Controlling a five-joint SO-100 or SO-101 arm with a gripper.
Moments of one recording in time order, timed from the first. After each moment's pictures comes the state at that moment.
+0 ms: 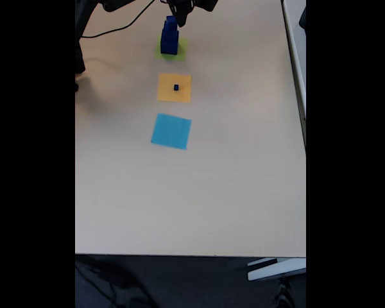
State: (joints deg) arm -16.3 56.8 32.9 101.2 87.8
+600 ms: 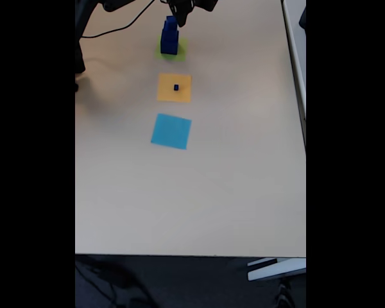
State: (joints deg) arm -16.3 56.8 32.9 101.2 88.0
